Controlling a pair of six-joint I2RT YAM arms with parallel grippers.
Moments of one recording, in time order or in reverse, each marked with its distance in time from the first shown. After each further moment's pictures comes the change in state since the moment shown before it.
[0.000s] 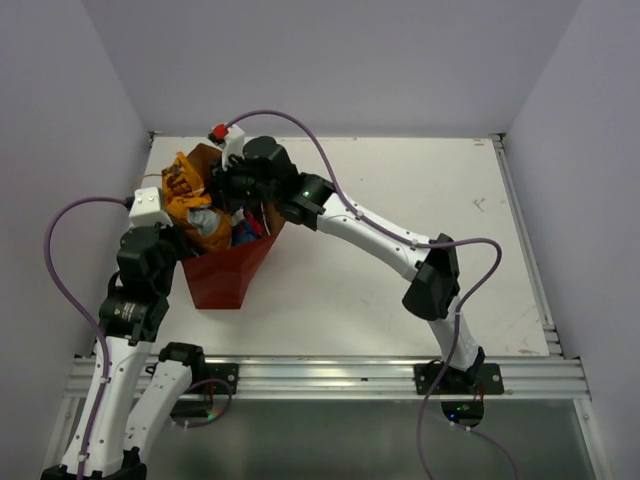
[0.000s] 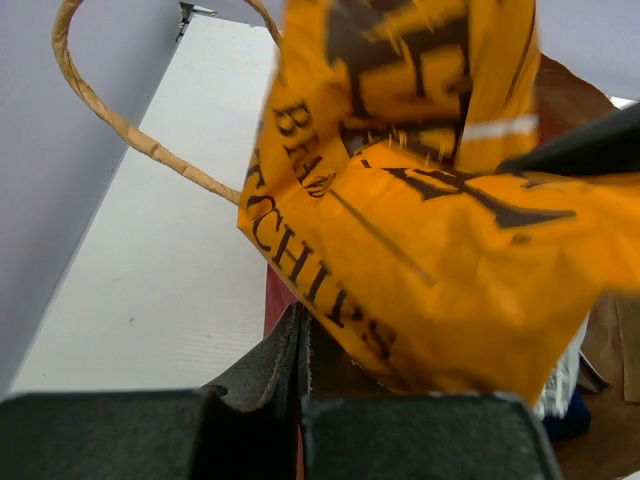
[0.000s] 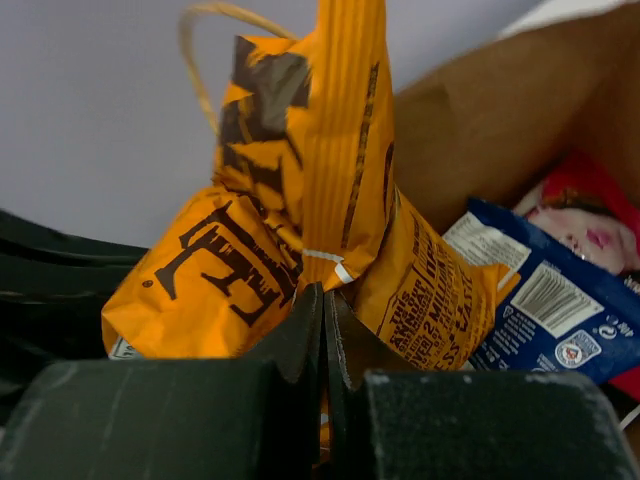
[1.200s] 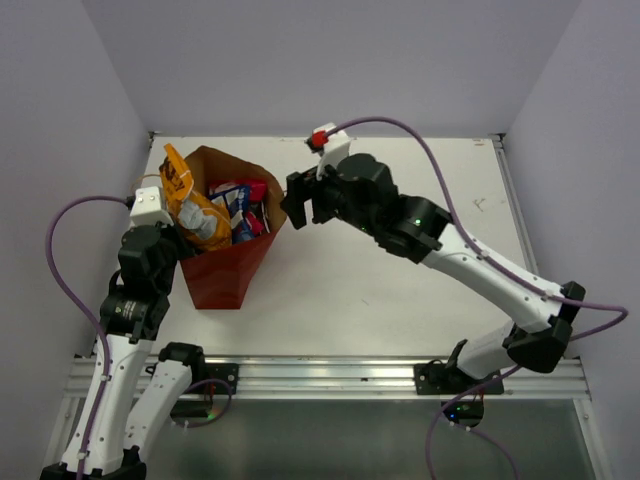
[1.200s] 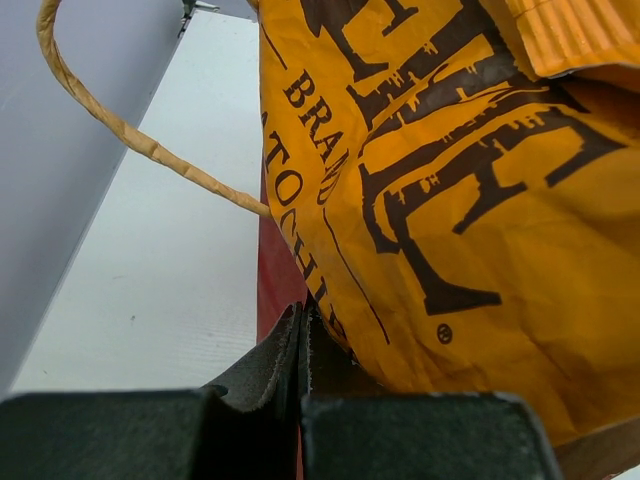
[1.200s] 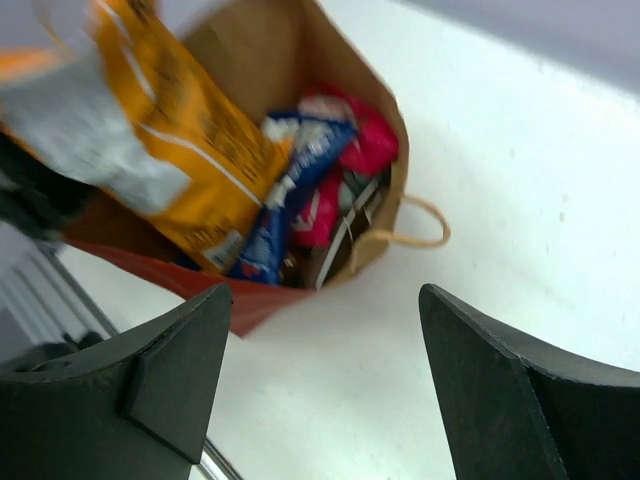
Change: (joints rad) left arm 0.000 0.009 -0.002 0.000 -0.009 0.000; right arm -0.009 -0.663 -0.501 -0.209 0.401 -0.075
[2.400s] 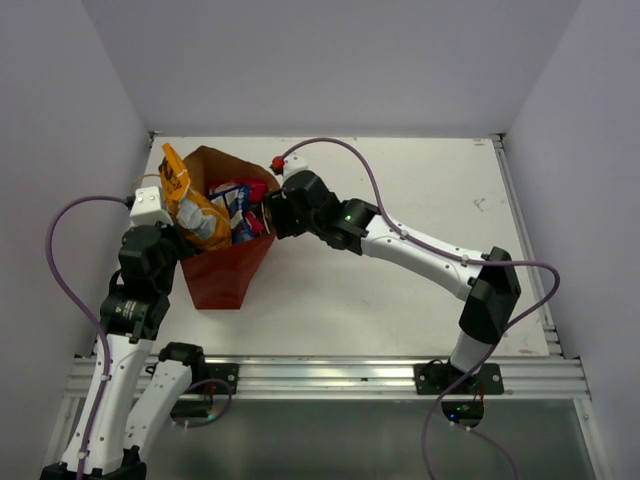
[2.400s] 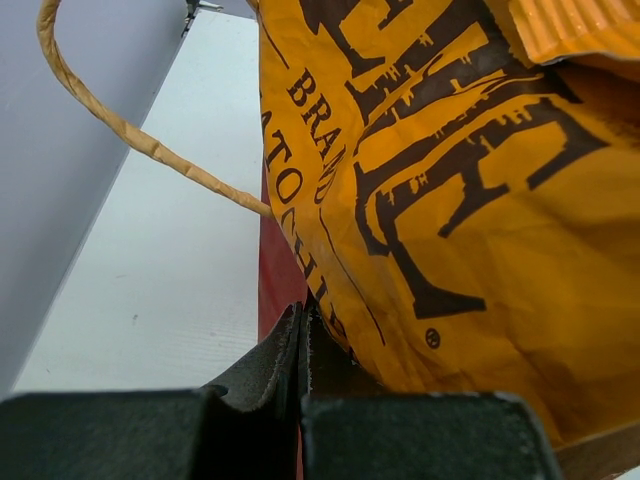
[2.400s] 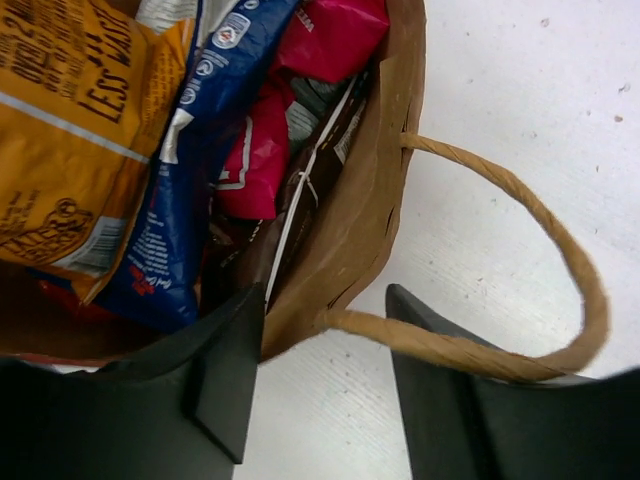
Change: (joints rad) left arm 0.000 0.002 0.000 0.000 -0.008 0.000; right arm -0.011 0.290 -0.093 0.056 0.053 0.088
